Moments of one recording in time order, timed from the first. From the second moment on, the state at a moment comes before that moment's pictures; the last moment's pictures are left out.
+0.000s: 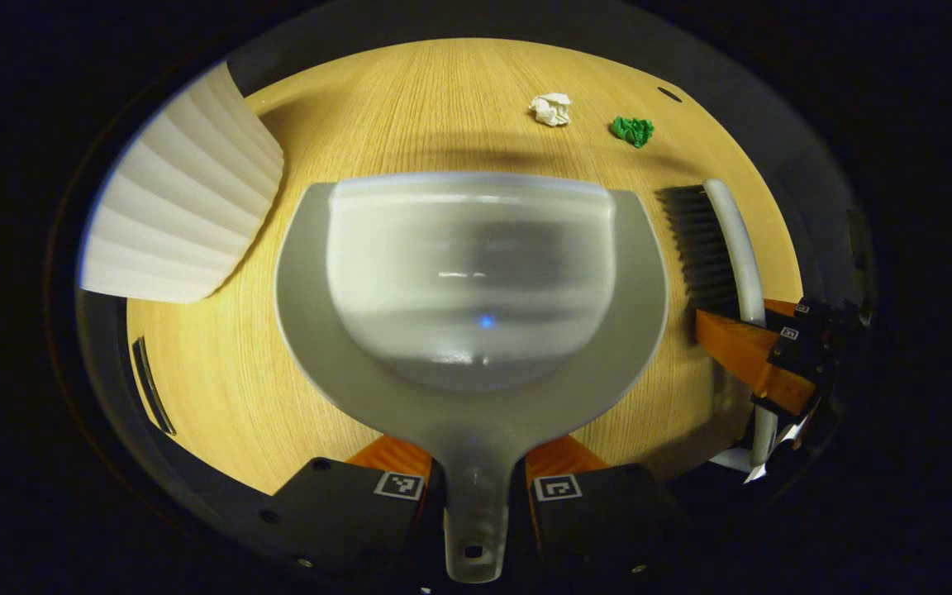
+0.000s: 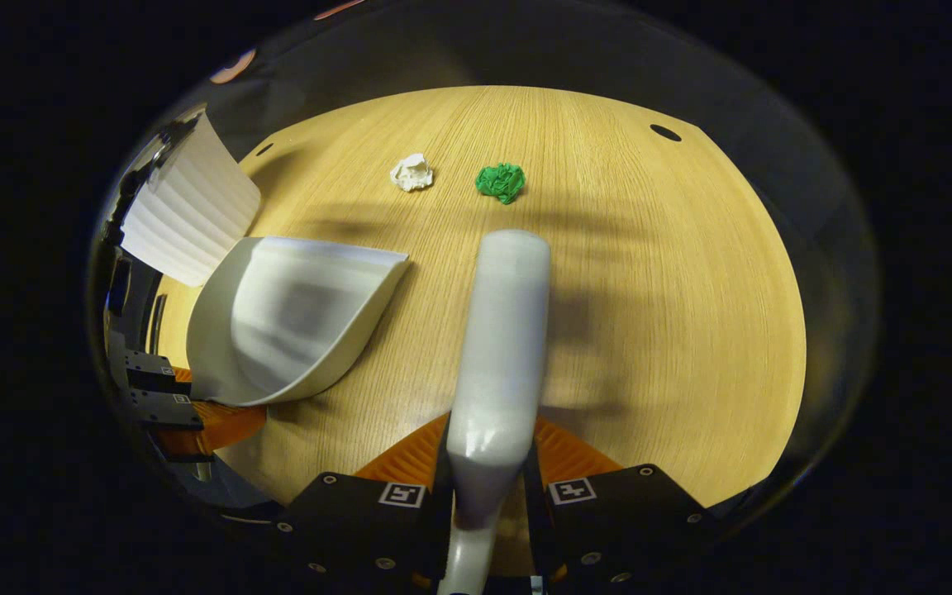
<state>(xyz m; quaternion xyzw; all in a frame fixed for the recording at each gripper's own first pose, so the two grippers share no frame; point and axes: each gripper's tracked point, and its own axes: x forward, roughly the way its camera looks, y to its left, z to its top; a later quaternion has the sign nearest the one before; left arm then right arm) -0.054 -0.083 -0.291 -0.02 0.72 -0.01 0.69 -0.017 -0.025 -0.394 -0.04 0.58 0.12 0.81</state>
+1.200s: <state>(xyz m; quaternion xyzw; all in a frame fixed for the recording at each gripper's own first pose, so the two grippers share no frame) 0.032 -0.041 -0.296 0.18 0.71 -0.28 0.62 0.156 0.010 -0.382 -0.15 0.62 0.32 0.70</state>
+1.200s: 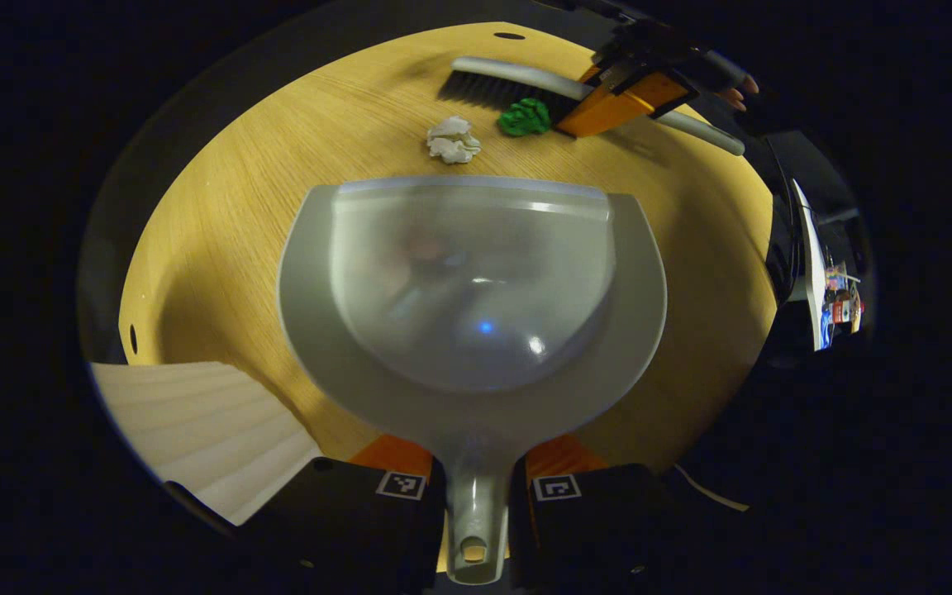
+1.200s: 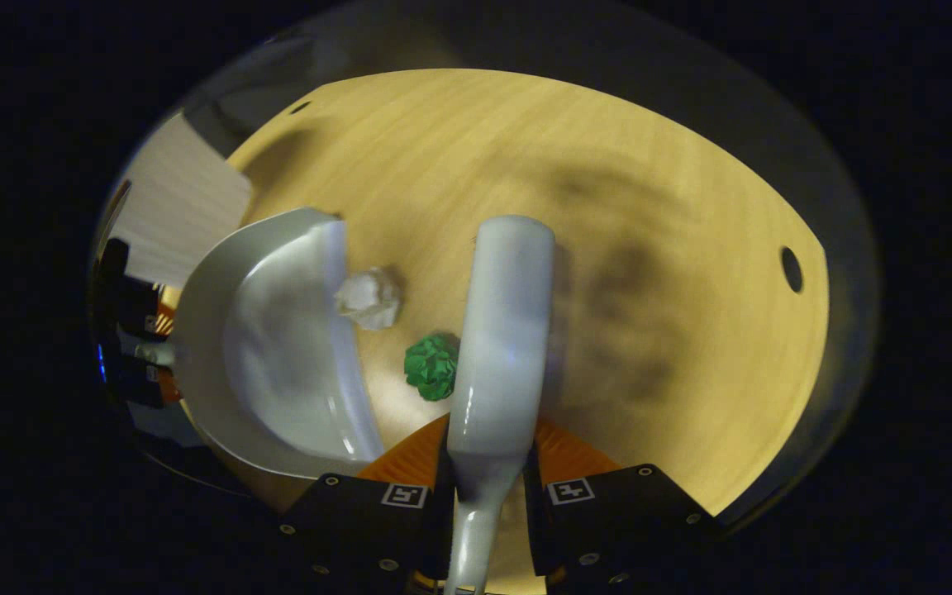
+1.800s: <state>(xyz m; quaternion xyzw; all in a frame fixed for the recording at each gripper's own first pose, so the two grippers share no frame) 0.022 -0.064 -0.304 0.10 0.72 -0.24 0.64 0.124 0.098 -0.345 -0.10 0.62 0.48 0.61</state>
